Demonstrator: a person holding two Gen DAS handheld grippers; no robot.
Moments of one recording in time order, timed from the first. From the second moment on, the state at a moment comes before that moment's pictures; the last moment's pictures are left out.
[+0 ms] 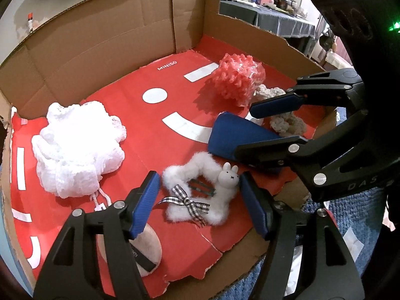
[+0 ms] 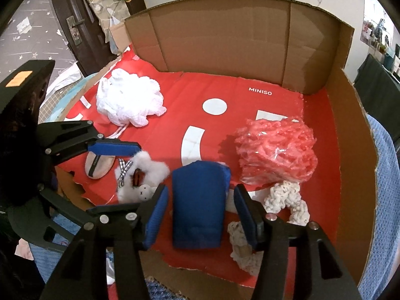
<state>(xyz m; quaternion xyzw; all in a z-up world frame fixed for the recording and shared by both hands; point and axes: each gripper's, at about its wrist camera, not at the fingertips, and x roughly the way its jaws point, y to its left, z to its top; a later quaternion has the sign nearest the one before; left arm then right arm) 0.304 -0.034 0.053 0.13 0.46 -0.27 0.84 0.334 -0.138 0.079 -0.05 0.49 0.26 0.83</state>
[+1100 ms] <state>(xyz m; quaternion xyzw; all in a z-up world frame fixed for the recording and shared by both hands) 0.175 0.017 0.152 0.03 0.31 -0.19 0.93 0.228 -0.164 0.181 -0.02 0.37 0.24 0.90</state>
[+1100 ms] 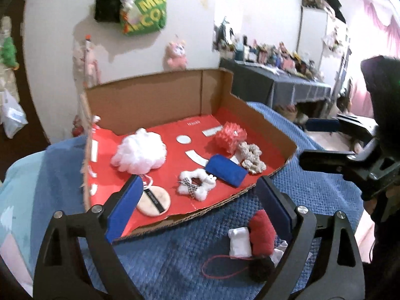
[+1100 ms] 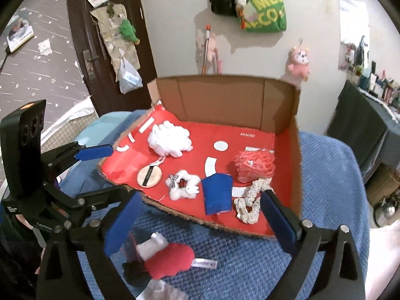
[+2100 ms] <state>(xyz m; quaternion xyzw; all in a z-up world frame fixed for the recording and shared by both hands) 0.050 0.007 0.073 0.01 0.26 -0.05 0.96 0.074 -0.192 0.102 0.00 0.28 0.10 0.95</state>
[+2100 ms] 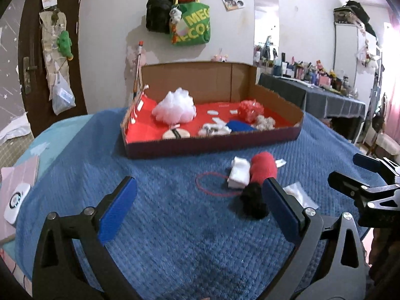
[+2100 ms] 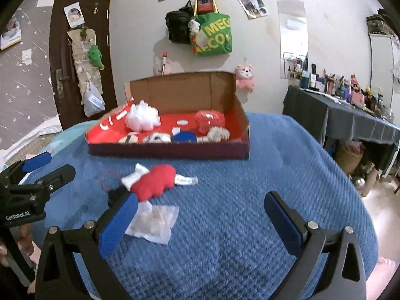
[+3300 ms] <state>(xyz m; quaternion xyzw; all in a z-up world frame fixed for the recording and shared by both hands) 0.078 0.027 0.058 0.00 0.30 -0.05 0.95 0.117 -0.145 0.049 -0.05 0.40 0.10 0.91</state>
